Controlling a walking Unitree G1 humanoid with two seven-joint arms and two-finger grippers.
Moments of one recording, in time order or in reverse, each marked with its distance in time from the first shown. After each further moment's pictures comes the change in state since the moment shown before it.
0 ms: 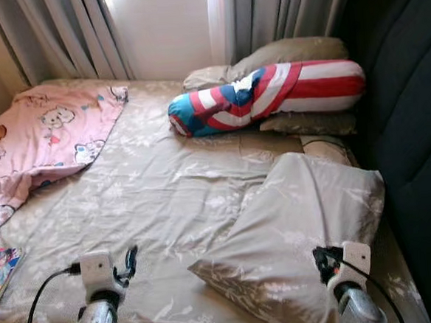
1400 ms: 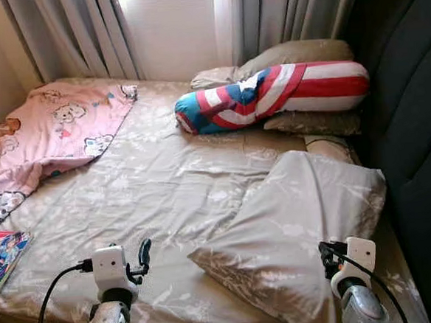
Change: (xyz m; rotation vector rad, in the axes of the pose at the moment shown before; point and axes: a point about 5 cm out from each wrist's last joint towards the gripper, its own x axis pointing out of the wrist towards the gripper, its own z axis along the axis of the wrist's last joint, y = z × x) left arm -0.014 -0.016 0.005 -0.014 0.040 -0.031; right arm 0.002 -0.002 0.004 -0.026 -0.012 -0.046
